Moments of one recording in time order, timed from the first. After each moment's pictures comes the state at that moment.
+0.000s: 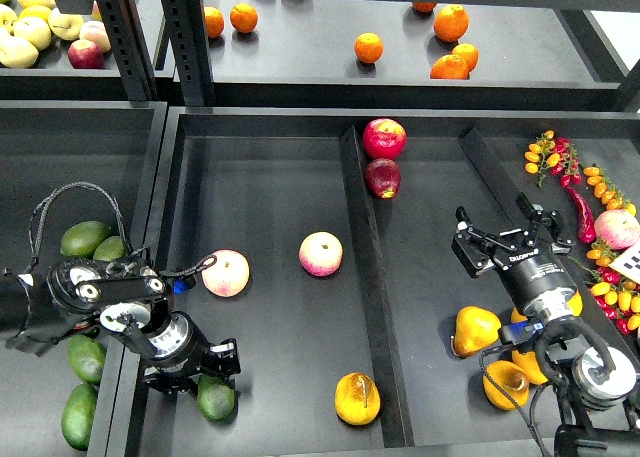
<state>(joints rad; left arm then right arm) -0.95 0.18 0.28 -0.82 0.35 -0.49 0.49 0.06 0.01 1.60 1.23 0.12 0.17 -0.32</state>
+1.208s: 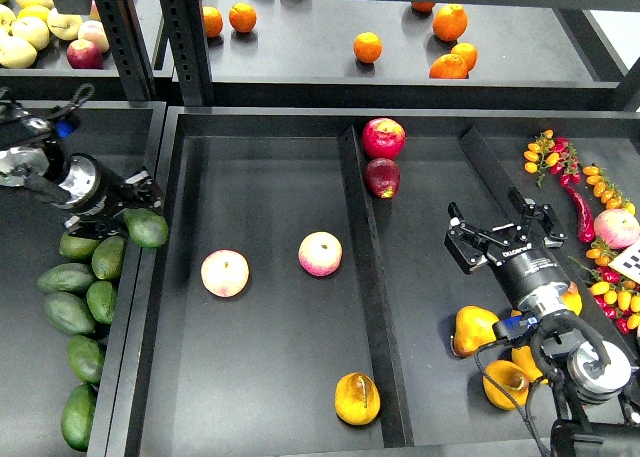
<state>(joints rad) -1.09 0.64 0.24 -0.74 0.20 -0.49 0.49 0.09 0.02 1.56 1.22 0.12 0.17 -0.33</state>
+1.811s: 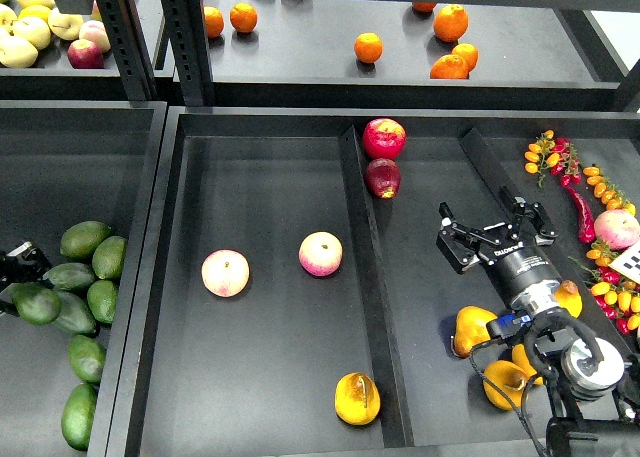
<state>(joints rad) -0.87 0.80 0.17 -0.79 0.21 -0.49 0.49 0.09 0.02 1.56 1.22 0.12 0.17 -0.33</state>
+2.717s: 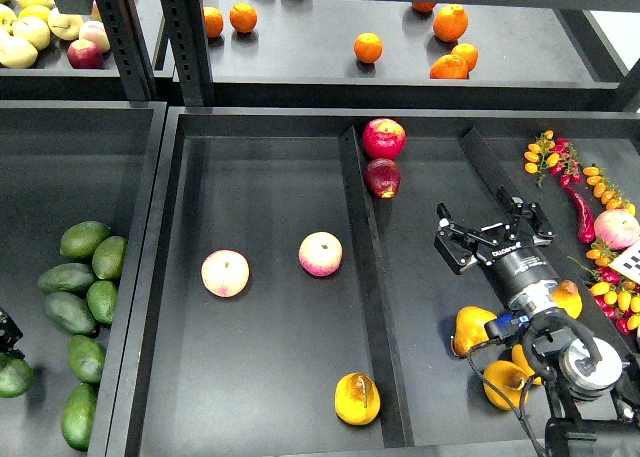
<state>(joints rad) -0.68 0.76 0.07 -0.79 0.26 -0.49 0.49 0.09 0.01 1.54 1.21 0.12 0.17 -0.32</state>
